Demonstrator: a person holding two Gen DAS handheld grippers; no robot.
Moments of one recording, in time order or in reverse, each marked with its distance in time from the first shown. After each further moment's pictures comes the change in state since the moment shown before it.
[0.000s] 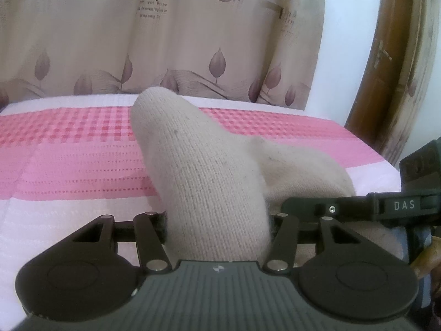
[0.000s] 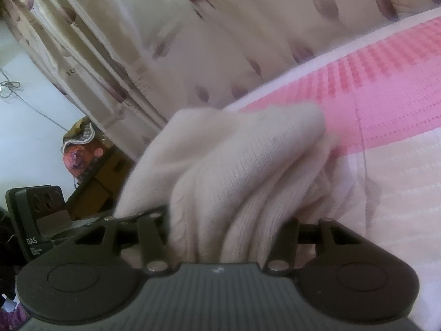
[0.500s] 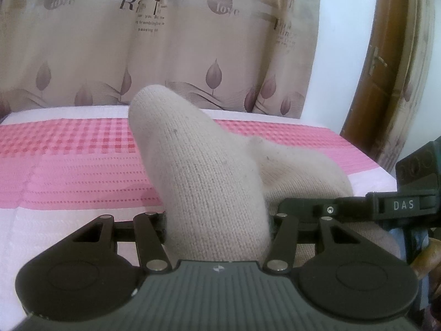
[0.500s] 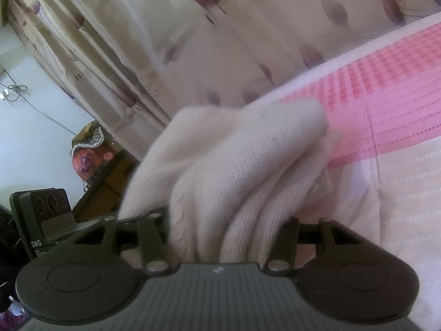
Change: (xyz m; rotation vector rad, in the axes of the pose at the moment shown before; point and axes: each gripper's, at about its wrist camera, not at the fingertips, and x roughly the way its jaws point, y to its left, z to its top) left arm -0.025 -0.008 0.009 0.002 -0.035 -0.004; right arm -0.003 0.014 0.008 -0.009 -0.016 0.040
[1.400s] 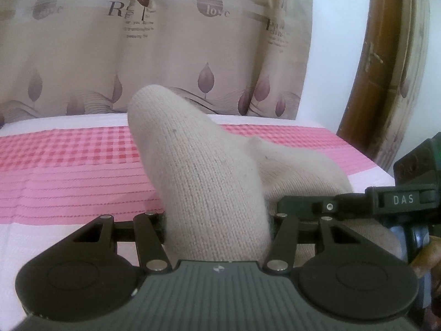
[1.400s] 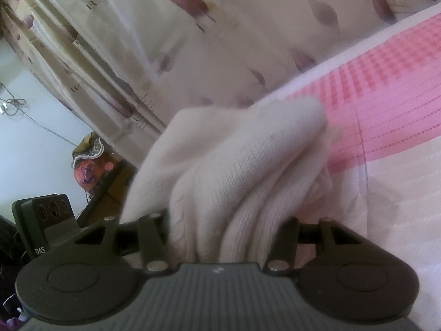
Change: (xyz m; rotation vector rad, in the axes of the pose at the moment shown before) left arm 0.004 -0.013 0.010 0.031 -0.009 -0.003; right arm -0.009 -0.001 0.003 0.052 -0.030 0.001
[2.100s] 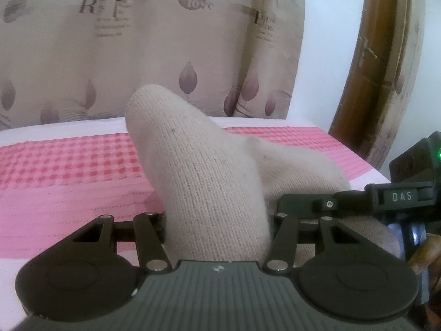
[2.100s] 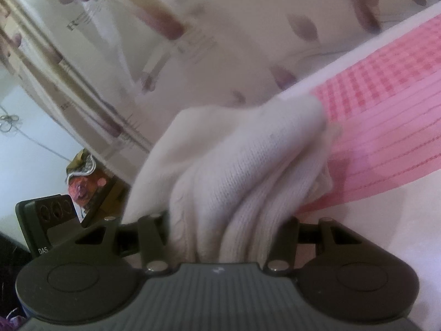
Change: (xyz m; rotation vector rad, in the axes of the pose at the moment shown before) left arm 0.046 -0.015 0.031 0.018 0.025 -0.047; right arm -0.014 -0.038 0.033 0.034 -0.020 -0.008
